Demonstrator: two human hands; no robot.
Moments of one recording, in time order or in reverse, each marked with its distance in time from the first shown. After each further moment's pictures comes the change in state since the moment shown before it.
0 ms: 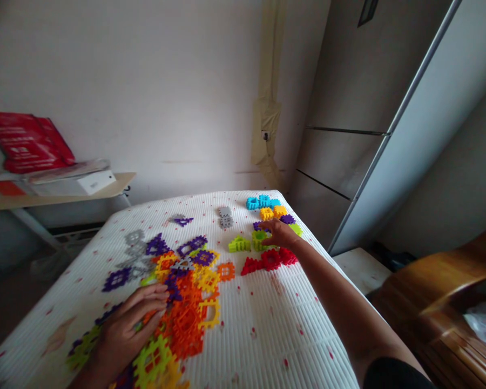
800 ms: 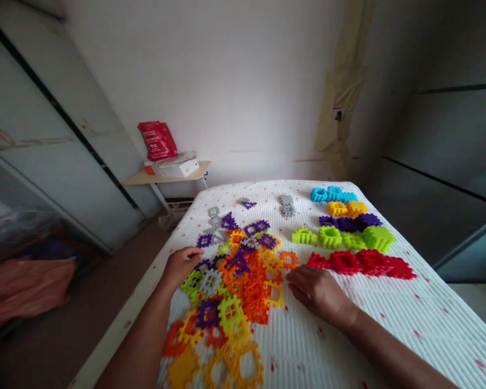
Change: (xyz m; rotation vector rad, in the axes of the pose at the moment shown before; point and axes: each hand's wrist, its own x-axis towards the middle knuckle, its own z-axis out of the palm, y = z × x) left_hand -0.009 -0.054 -0.063 0.035 -0.037 -0.939; right_hand -0.061 -0.147 0.049 0.076 0.132 -0.461
